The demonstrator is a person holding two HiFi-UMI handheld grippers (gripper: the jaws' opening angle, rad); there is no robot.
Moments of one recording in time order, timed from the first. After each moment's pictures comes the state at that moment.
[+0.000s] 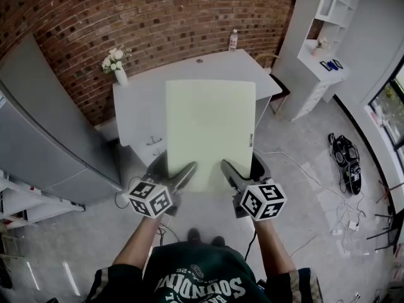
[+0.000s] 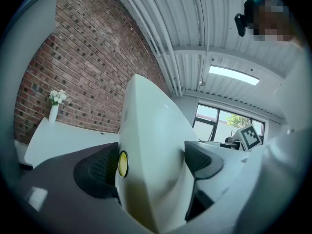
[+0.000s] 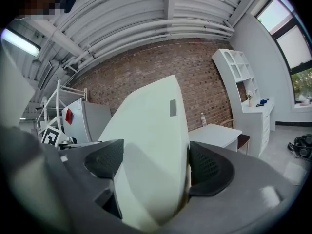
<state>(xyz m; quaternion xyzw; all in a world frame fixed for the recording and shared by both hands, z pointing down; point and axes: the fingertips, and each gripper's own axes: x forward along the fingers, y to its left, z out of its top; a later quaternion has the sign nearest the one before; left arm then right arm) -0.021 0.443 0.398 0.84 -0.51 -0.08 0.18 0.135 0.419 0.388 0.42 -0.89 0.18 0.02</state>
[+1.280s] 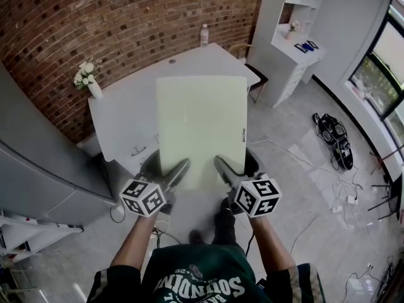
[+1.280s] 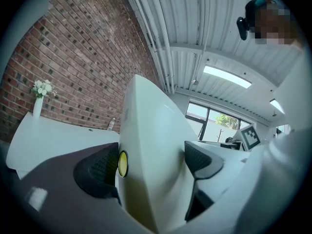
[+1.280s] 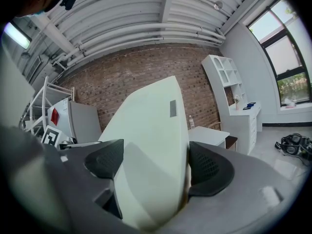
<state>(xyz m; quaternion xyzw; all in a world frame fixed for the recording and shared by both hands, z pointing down) -0.010 0.396 0.405 0.87 -0.44 -0.07 0.19 0.148 0.396 0.394 0.49 -0.85 0.18 0.01</state>
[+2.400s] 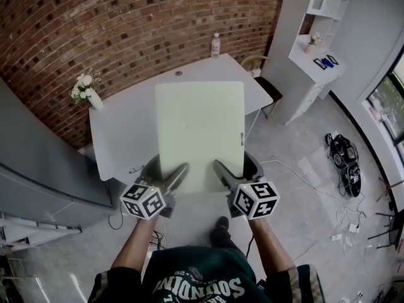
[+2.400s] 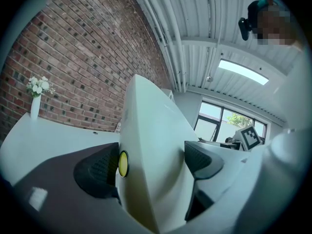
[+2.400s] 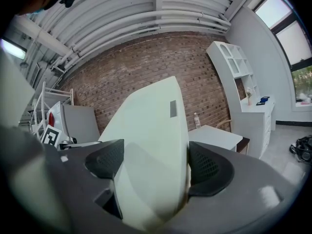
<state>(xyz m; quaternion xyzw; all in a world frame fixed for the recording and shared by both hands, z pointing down) 0.019 0.240 0.411 0.84 -0.50 -0.07 0.21 0.176 0.220 0.402 0.44 -0.88 0.19 0.03</state>
